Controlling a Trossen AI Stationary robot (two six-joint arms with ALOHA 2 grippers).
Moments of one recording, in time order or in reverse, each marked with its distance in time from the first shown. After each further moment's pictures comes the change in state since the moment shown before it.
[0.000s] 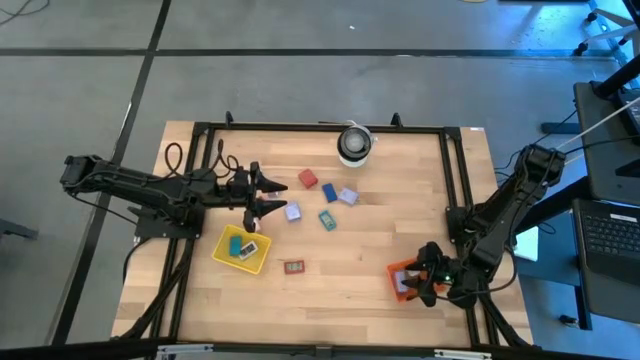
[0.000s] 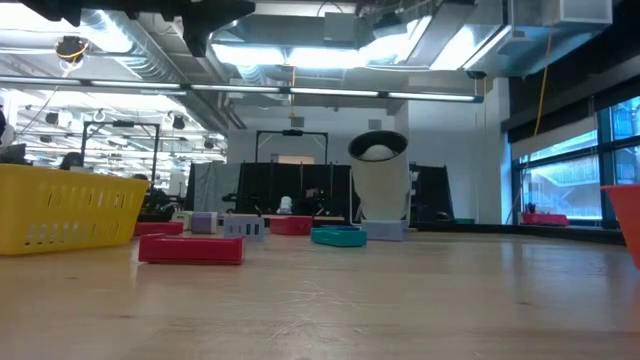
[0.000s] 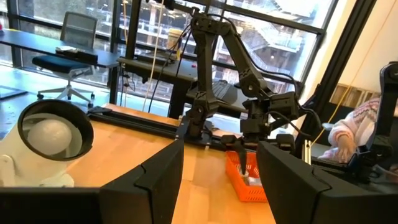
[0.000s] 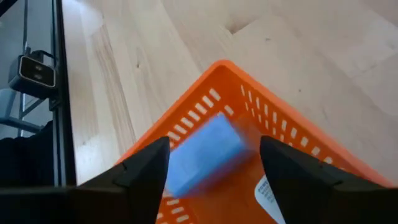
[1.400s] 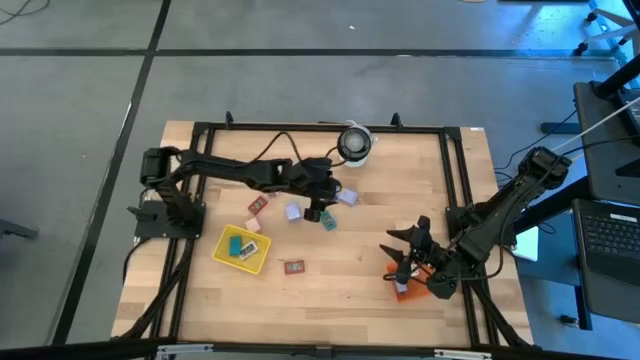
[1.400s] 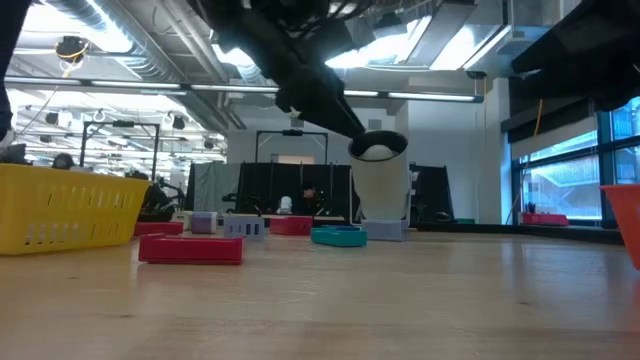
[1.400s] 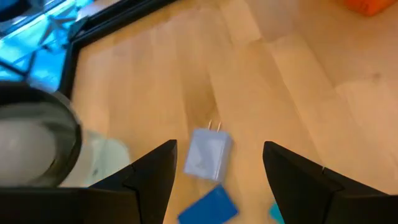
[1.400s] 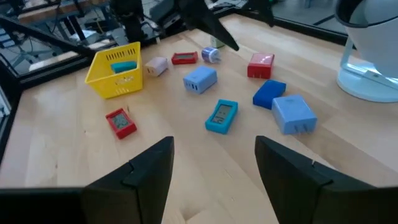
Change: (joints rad) left arm 0.207 0.854 0.708 -0.563 0.146 0.688; right arm -0.214 0.011 0.143 -0.004 0.431 -0.400
